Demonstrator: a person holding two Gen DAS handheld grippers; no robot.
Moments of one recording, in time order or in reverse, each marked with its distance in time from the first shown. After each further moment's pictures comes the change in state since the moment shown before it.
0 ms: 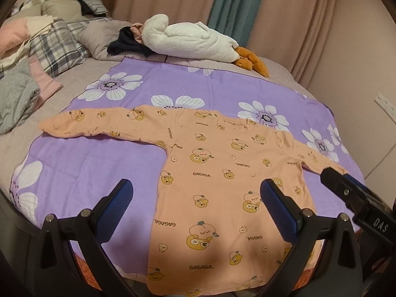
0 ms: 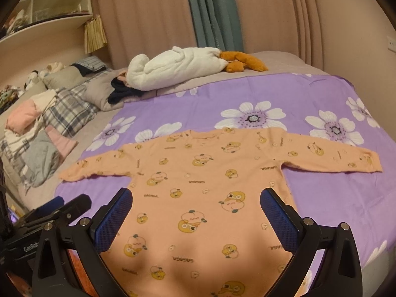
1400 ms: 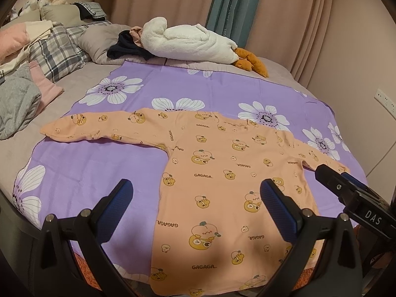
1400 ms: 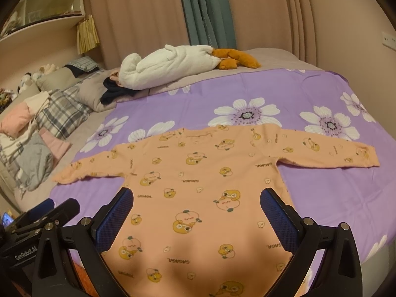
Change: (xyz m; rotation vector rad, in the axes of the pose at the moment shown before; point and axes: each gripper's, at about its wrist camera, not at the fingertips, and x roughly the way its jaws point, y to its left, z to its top) left arm -0.002 -0.001 0.000 0.006 -0.008 0.017; right arm 0.005 -0.002 0.000 0.011 0.011 -0.029
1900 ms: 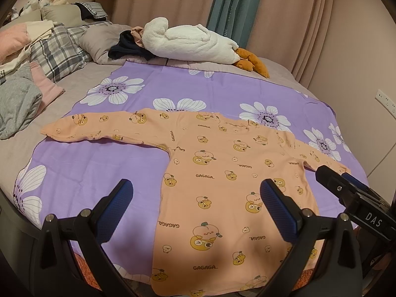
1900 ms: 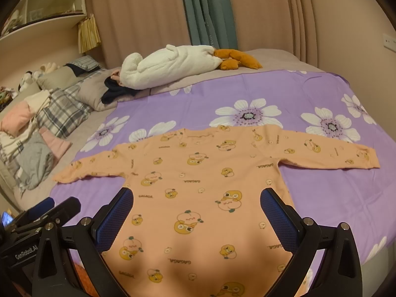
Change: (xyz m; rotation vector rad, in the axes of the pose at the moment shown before) left arm -0.002 0.002 0.002 -0.001 0.001 0.003; right arm 0.001 0.000 0.002 -0.002 -0.001 0.001
